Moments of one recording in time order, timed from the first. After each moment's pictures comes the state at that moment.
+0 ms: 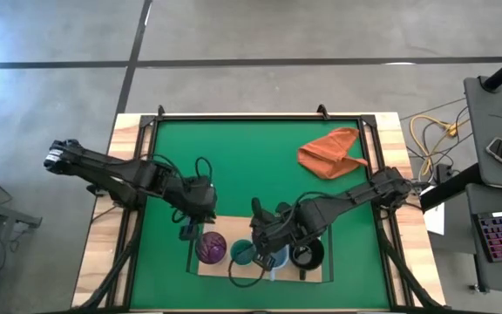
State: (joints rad) left arm -0.27 1.25 1.20 -0.82 0.11 -0.28; right arm 0.42 2.01 2.05 -1.17 0.14 0.90
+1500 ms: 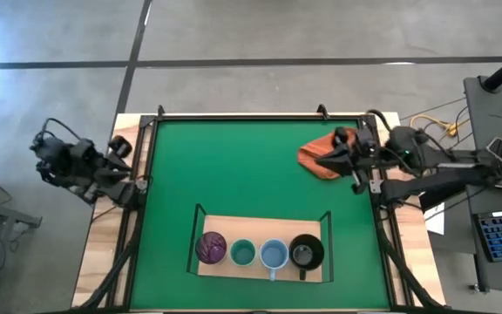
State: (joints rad) left arm -0.29 0.02 0.67 -0.34 -0.06 -0.20; right arm 0.01 0.81 0.87 0.05 -0.13 0.32
